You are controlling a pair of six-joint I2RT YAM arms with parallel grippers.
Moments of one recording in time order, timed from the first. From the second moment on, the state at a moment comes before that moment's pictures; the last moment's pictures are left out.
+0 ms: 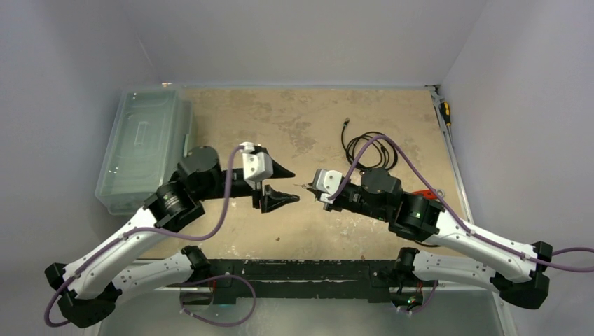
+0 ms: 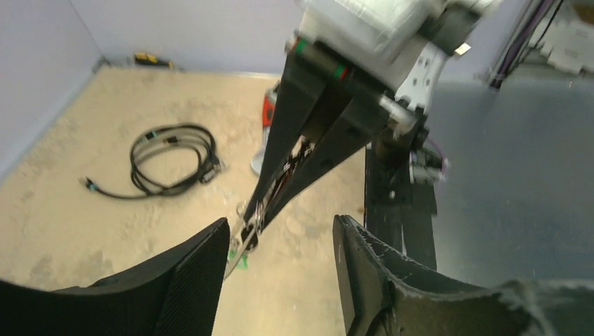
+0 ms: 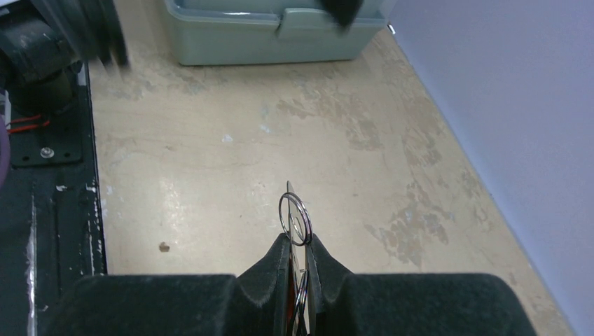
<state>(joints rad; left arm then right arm) -0.86 0.84 1.04 -0.24 0.54 0.07 1.10 0.88 0.93 -0.29 0.01 -0.39</state>
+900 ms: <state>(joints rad) -0.86 0.69 0.72 0.02 0.53 0.14 1.10 0.75 0.85 -0.18 -0.09 -0.38</state>
